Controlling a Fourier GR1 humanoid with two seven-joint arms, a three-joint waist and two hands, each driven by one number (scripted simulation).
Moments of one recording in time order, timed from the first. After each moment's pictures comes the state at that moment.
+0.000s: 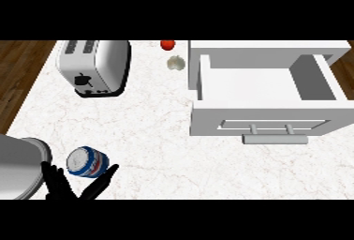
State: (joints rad) left arm 0.27 0.00 -0.07 -1.43 0.29 0.80 -0.40; right arm 0.20 -0.10 -0.25 -2.22 -0.15 0.07 0.22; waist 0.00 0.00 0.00
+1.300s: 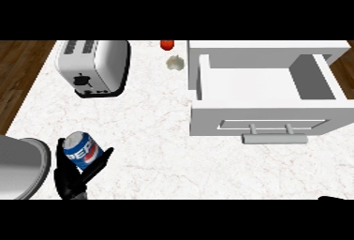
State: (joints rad) left arm -0.04 0.07 0.13 -0.91 0.44 0.49 -0.61; right arm 0.14 -0.09 -0.30 -2.24 -0.13 0.11 0.27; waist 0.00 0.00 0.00
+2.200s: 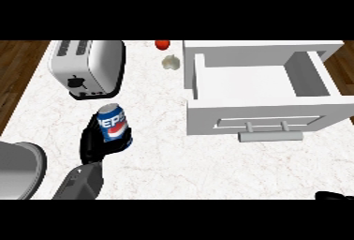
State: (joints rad) left arm -0.32 0.11 0.03 -0.72 0.37 0.20 -0.60; right arm 0.10 -0.09 -0.29 -2.23 -0.11 0.11 0.28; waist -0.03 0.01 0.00
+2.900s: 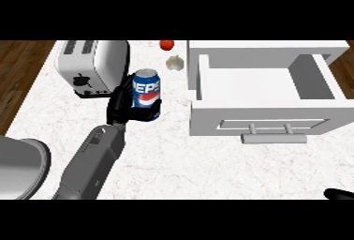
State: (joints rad) left arm -0.61 0.06 -0.06 -0.73 0.28 0.13 -0.41; right arm 0.09 -0.11 -0.33 -2.25 -0.11 0.09 0.30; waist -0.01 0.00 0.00
